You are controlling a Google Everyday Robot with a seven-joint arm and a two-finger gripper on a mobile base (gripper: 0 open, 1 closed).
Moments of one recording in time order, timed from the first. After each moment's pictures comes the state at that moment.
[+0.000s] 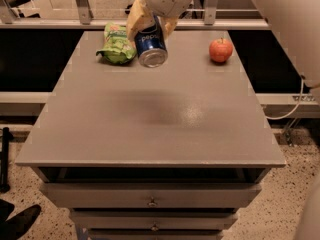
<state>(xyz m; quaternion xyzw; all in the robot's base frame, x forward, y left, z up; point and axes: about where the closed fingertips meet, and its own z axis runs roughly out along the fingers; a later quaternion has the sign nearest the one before) 0.614 0.014 0.994 -0.95 -0.14 -0.18 0.20</state>
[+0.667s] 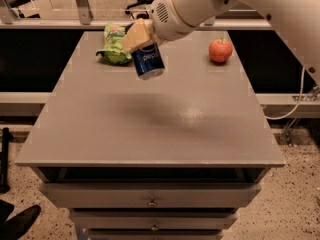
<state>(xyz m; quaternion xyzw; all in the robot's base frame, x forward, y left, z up) 0.599 0.034 0.979 -0.87 -0.29 -0.30 0.27</state>
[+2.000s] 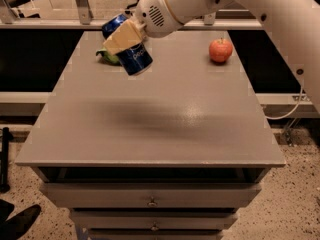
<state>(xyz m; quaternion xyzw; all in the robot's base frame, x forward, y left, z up) 0.579 0.072 1.001 -0.75 -0.48 -0.36 0.29</state>
